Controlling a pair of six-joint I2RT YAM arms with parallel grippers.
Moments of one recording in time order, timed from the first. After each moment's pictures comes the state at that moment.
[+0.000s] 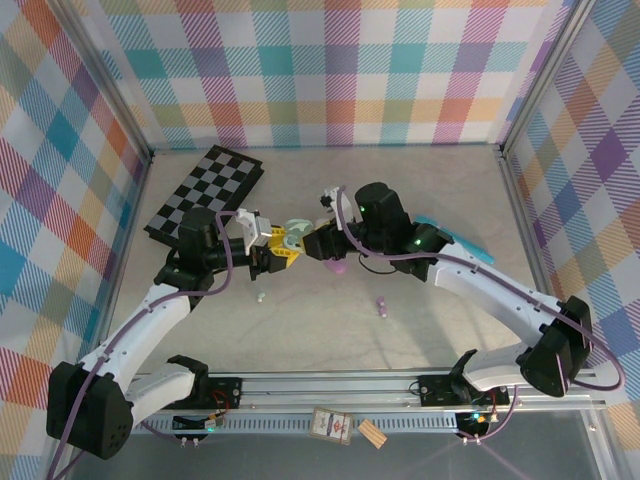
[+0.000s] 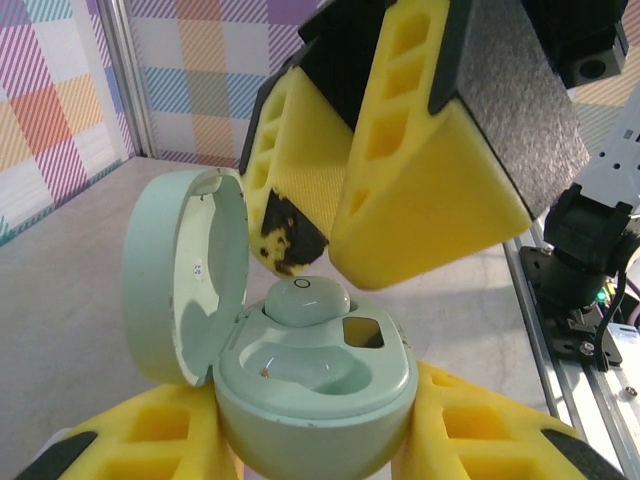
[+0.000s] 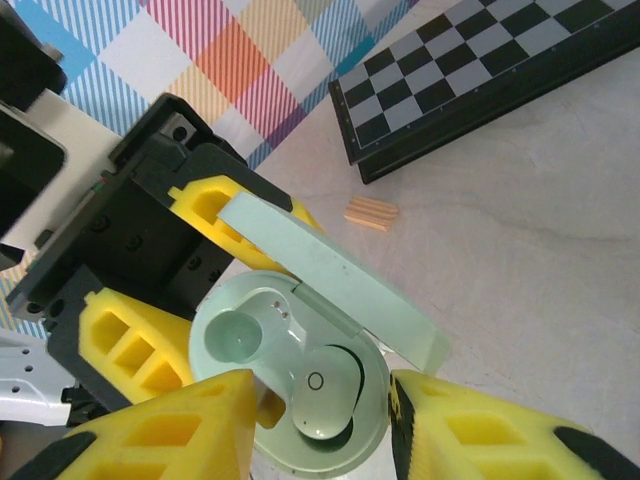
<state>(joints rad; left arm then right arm) -0.33 1.04 0.71 0.07 0.99 0.23 0.82 1.35 1.21 -0.34 -0.40 0.36</state>
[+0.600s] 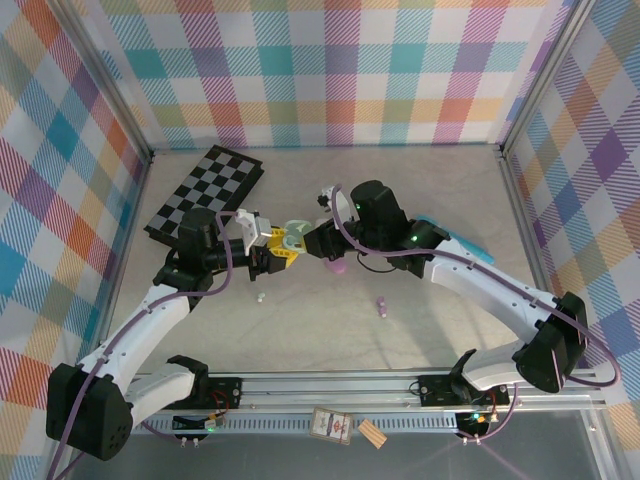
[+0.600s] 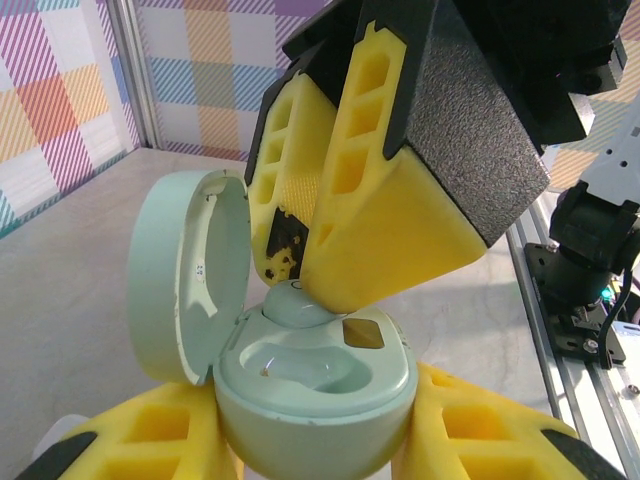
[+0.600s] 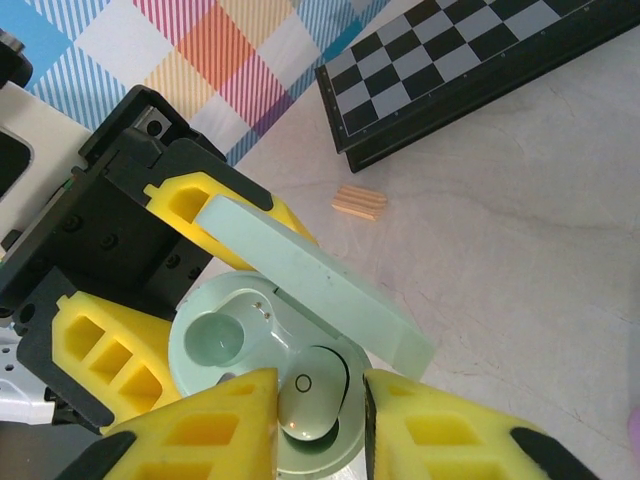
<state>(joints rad) -0.32 1.03 0.71 0.05 0.97 0.24 0.82 1.38 1.24 -0.39 -0.38 0.34</state>
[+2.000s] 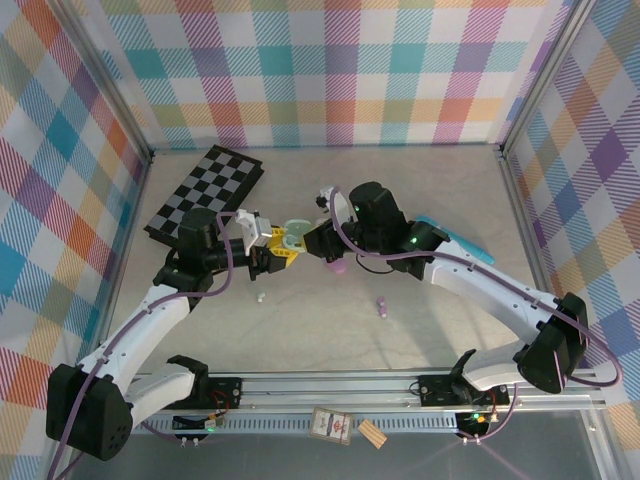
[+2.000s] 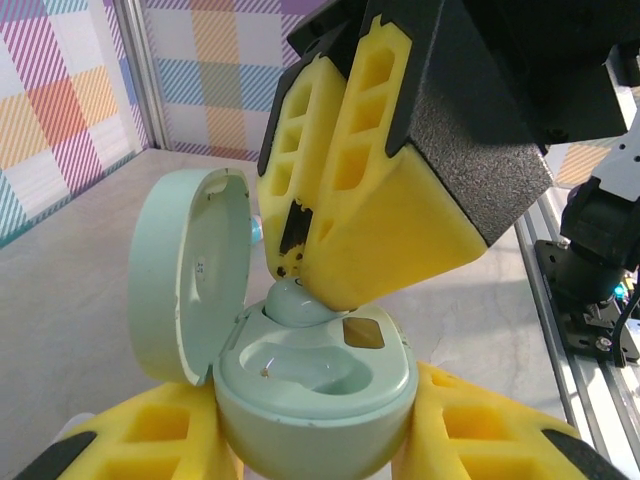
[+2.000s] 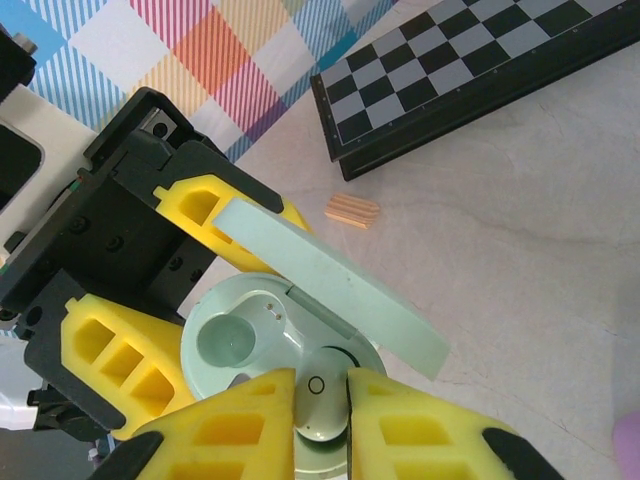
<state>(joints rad) -0.32 1.03 0.71 0.04 0.96 0.26 0.84 1.37 1.24 -0.38 -0.34 0.32</state>
